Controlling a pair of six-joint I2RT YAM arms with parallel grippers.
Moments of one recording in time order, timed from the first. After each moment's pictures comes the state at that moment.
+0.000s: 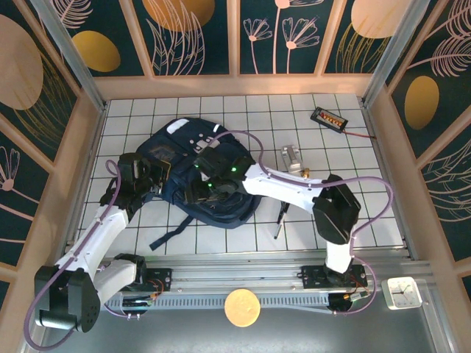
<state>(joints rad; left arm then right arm) -0.16 1.02 0.61 -0.18 0.22 -1.43 1.02 1.83 1.46 -0.60 -0.22 0.77</state>
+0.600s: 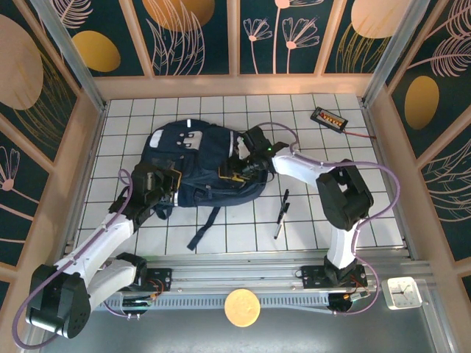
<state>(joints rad) -0.32 0.99 0.51 -0.10 0.13 -1.55 0.65 1.86 1.32 -0.44 -0.48 0.64</state>
